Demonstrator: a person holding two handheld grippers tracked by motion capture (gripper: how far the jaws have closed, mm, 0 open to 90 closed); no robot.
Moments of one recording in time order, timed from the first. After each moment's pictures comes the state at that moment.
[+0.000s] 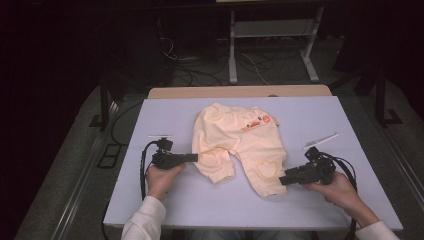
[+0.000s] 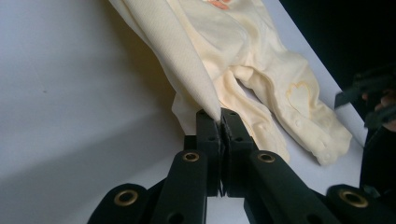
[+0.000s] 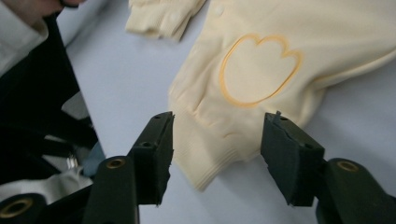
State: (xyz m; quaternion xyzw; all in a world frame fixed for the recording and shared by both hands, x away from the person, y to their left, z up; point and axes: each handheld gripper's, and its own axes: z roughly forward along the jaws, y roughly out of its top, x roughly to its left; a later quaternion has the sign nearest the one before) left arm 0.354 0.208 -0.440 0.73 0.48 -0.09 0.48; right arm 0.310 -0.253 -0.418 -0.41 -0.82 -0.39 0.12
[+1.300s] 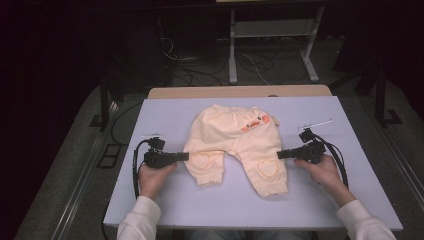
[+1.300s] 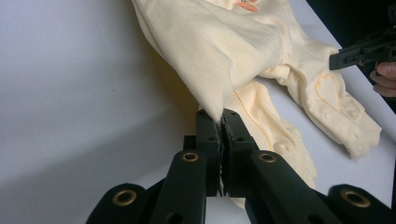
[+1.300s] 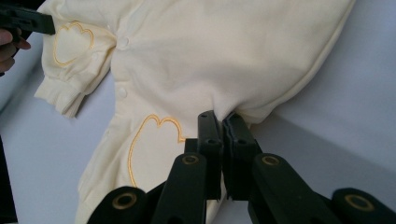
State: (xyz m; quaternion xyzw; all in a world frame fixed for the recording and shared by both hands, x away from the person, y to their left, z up) left arm 0.356 0.229 -0.437 0.74 0.48 -0.04 0.46; right arm 0.371 -0.253 -0.438 -0.48 -0.78 -0.40 0.07
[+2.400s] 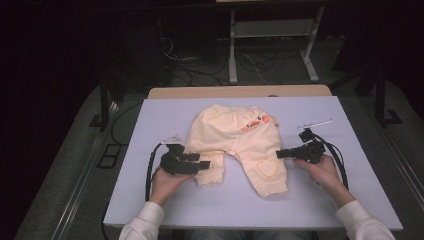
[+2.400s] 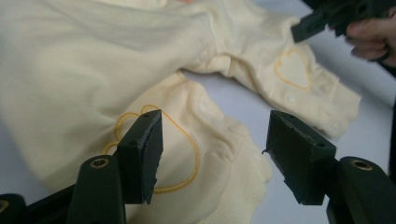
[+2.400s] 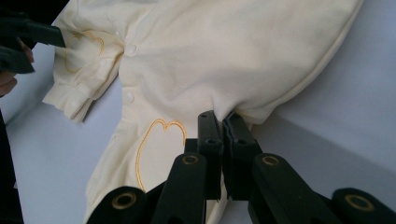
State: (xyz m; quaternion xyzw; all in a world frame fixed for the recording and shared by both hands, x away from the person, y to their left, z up) left arm 0.334 0.171 -0.427 0.80 0.39 0.00 0.45; right arm 0.369 -0.251 -0.436 -0.48 -0.77 -0.41 0.07
